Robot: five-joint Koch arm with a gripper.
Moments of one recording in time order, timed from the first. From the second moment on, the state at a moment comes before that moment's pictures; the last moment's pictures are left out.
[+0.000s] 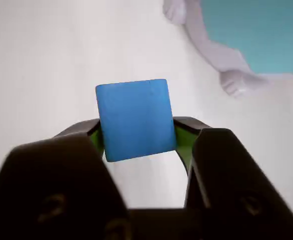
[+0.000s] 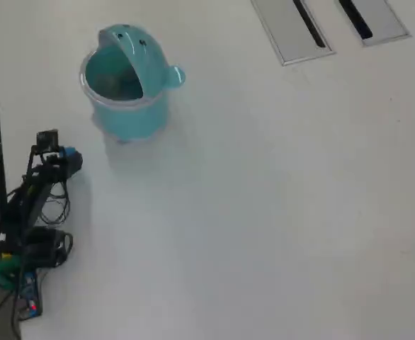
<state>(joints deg) -66.1 115.1 135.4 26.1 -106.3</state>
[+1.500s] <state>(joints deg) -60.0 93.4 83.1 17.8 -105.6</state>
